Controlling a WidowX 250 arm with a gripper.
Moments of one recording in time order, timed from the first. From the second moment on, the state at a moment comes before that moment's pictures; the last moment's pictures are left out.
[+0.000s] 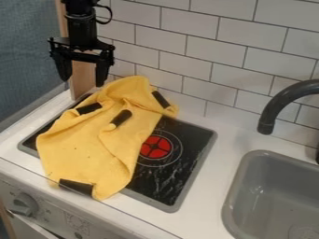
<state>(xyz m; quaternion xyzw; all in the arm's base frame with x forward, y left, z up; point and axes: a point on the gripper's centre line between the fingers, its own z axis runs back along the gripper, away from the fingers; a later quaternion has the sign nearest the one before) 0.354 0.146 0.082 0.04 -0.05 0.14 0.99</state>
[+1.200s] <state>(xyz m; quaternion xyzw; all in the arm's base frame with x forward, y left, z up) 0.353 0.108 0.027 0.04 0.01 0.11 0.99</state>
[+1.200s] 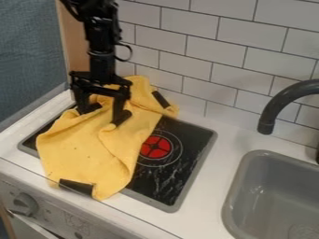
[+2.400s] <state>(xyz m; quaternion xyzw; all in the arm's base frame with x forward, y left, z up) 0.361 0.101 0.012 0.05 0.01 0.10 0.99</state>
